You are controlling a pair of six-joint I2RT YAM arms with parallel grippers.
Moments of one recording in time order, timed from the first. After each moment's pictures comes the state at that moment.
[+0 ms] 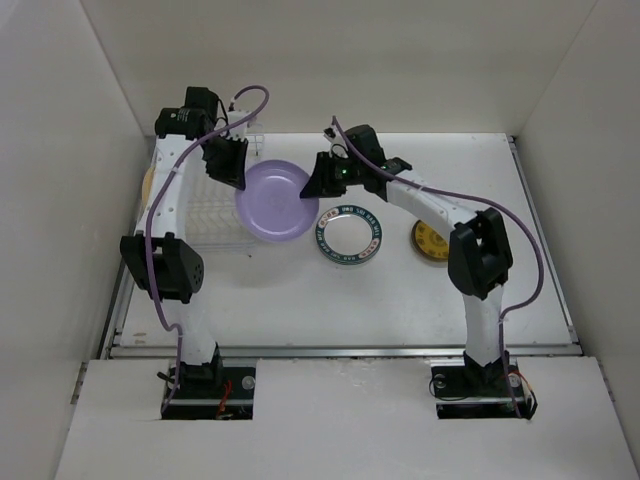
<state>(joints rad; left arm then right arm) -0.08 1.89 2.11 -1.36 0.33 0.21 0.57 2.04 1.79 -0.31 -0.51 0.55</state>
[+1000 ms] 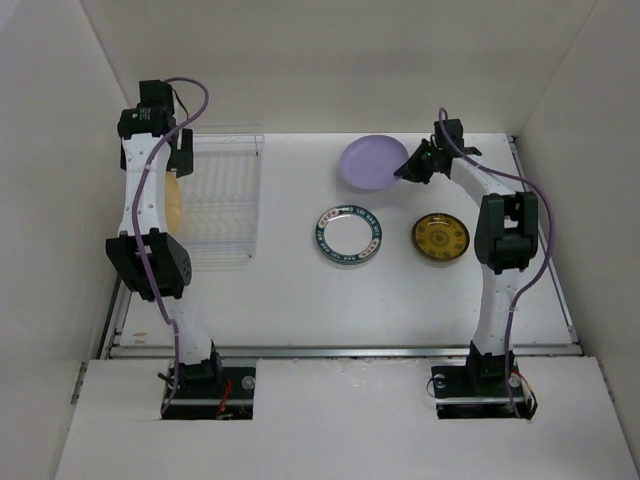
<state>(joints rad) 0.09 1.91 2.16 -1.22 -0.38 0.11 0.11 2.18 1.81 -0.40 -0.32 0.77</state>
